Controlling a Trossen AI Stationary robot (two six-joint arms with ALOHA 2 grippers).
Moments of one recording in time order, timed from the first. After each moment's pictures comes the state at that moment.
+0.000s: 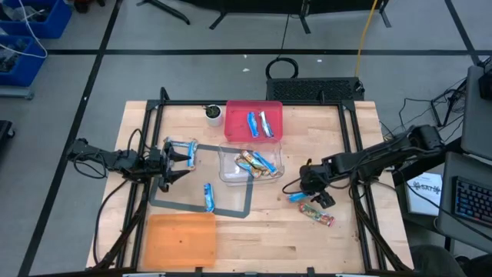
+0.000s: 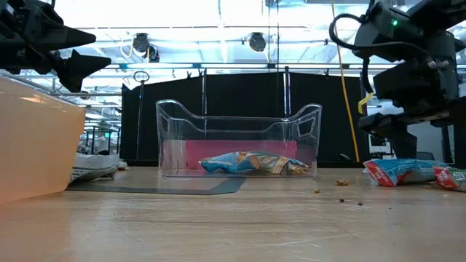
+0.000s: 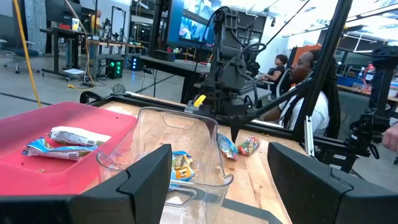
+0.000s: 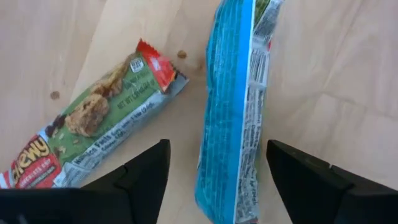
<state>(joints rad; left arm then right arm) -0.31 0.01 0.01 0.08 -0.36 -0.19 0.16 1.27 0.51 -0.49 -0.22 -0.18</state>
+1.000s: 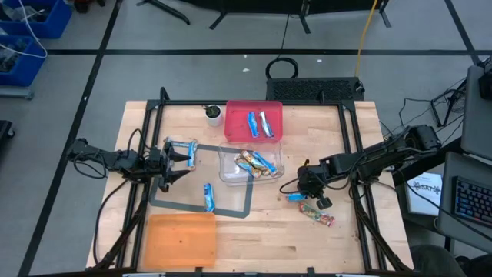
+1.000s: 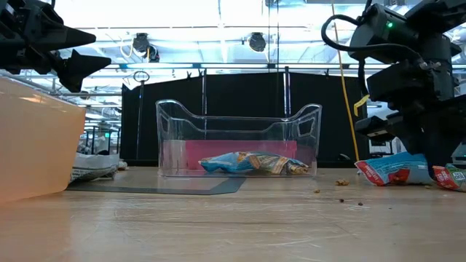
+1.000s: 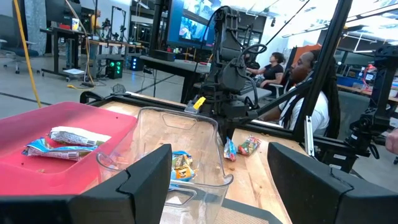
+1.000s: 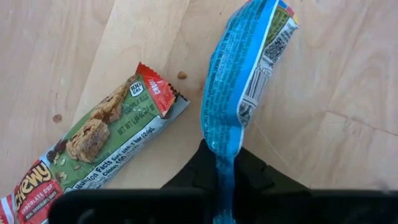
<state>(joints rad) -0.31 0.01 0.01 0.08 -0.36 -0.19 0.16 1.31 0.52 -0.42 -0.24 -0.14</state>
